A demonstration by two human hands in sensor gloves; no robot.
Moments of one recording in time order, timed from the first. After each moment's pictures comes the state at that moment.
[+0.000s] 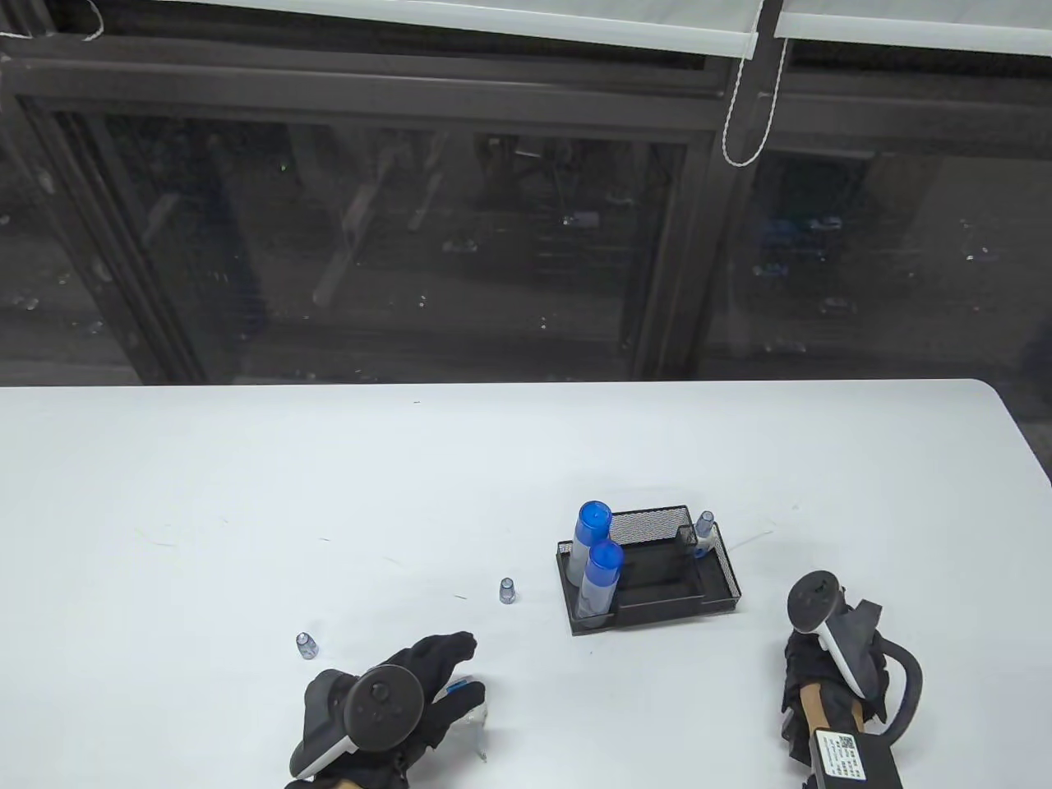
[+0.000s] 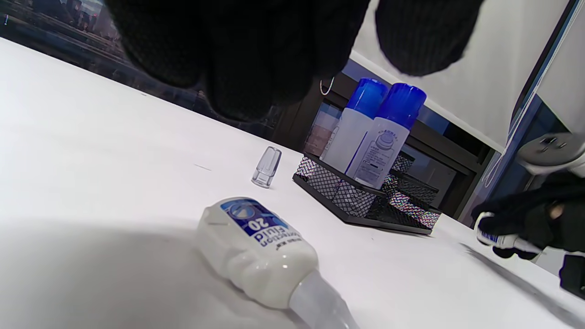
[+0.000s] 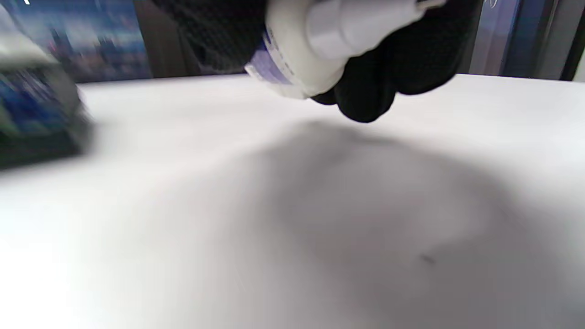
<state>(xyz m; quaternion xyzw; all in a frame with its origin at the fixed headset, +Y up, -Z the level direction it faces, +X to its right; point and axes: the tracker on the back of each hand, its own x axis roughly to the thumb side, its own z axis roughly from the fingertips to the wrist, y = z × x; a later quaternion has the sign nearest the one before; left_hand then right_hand) -0.159 -0.717 -0.247 0.00 -0.18 0.21 0.96 0.304 -0.734 -0.327 -0.24 0.02 0.97 0.09</state>
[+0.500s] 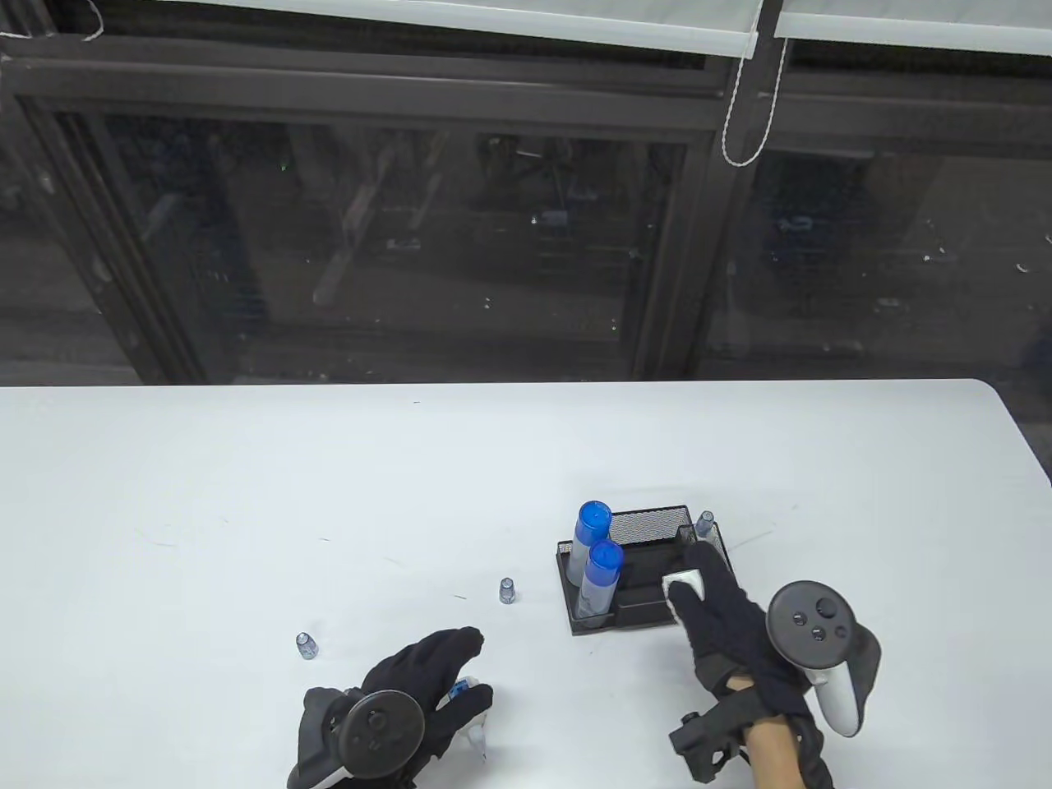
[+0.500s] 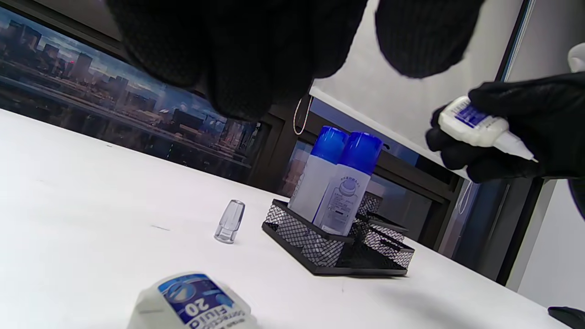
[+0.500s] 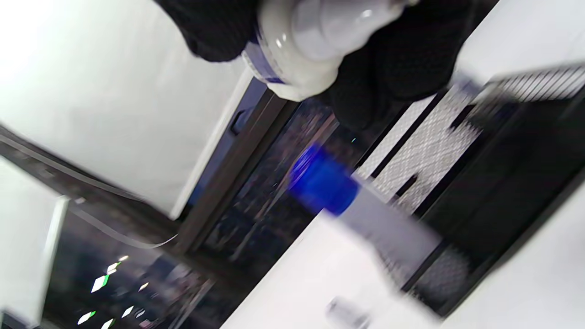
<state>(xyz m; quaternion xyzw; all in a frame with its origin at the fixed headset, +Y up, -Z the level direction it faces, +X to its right) -0.152 -0.691 -0.229 0.08 -0.20 0.22 0.95 0.179 -0.650 -0.279 0.05 0.01 0.87 0.48</state>
